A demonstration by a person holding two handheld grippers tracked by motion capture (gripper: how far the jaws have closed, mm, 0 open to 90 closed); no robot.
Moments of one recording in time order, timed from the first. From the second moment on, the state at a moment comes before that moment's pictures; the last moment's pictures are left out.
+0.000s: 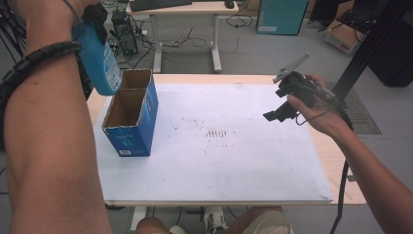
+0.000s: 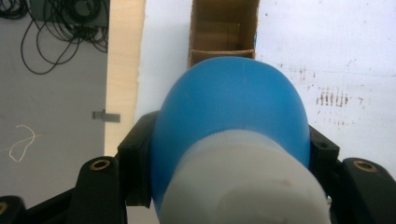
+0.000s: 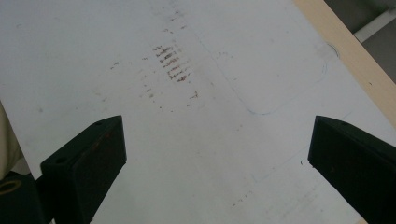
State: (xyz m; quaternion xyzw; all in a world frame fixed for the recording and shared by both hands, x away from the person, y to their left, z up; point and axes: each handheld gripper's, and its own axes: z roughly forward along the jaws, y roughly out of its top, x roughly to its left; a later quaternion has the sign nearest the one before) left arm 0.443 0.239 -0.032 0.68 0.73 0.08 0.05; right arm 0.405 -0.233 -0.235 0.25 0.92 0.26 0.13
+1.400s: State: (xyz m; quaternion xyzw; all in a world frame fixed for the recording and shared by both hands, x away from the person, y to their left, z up) left arm 0.461 0.238 -0.154 0.70 0.71 0.07 0.06; right arm 0.407 -0.240 -0.240 0.25 0.93 0.25 0.14
